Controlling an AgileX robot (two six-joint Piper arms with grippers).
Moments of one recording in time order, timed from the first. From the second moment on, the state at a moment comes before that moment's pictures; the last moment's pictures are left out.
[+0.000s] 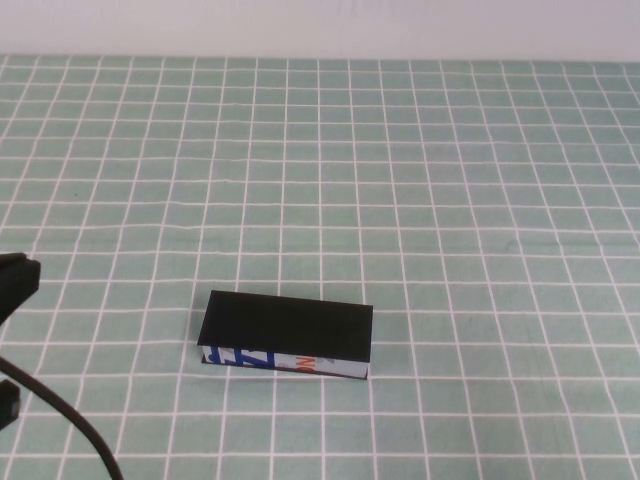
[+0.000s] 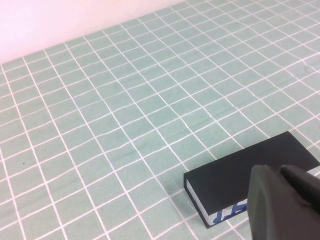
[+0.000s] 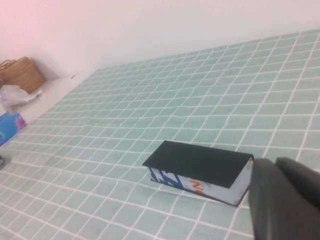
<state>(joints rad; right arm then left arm) 0.52 0.06 -0.19 0.59 0.32 -0.16 -0.31 0.60 -0.70 -0.32 0.64 0.44</state>
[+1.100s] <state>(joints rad) 0.52 0.06 -0.19 0.59 0.50 -0.15 -0.15 -0.01 0.02 -0.02 0.36 -0.01</state>
